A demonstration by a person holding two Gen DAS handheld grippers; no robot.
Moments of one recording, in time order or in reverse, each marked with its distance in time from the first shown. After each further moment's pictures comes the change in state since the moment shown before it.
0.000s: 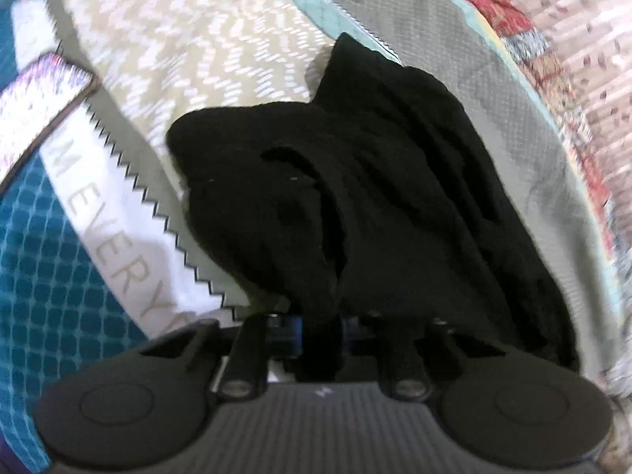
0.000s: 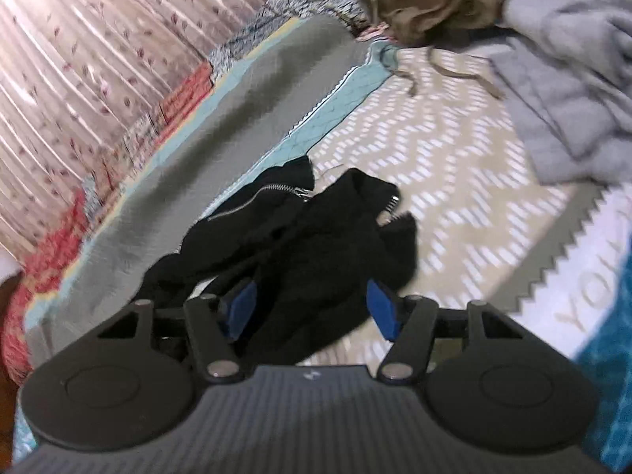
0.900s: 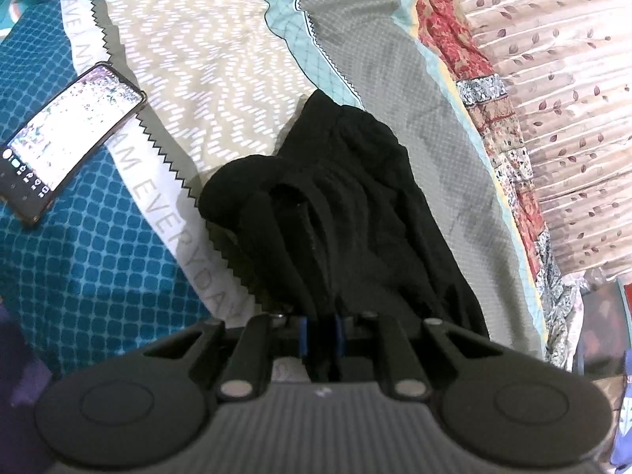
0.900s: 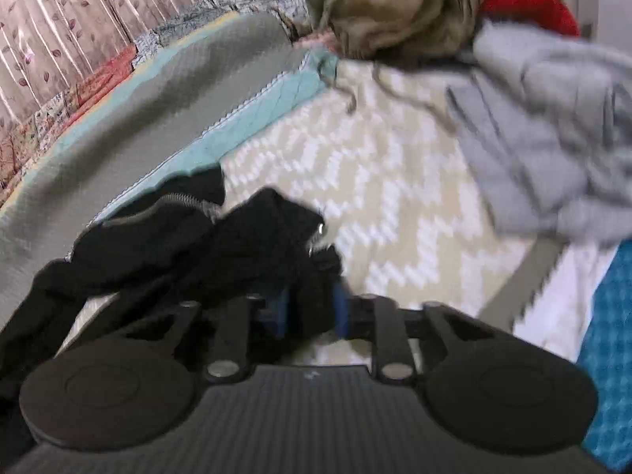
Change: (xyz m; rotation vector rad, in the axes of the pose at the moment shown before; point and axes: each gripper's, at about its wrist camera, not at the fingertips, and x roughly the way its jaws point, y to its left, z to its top) left arm -0.108 0.023 -0.018 -0.067 -0.026 -0.161; right arm 0.005 0.007 0.018 -0.058 -0.097 -0.249
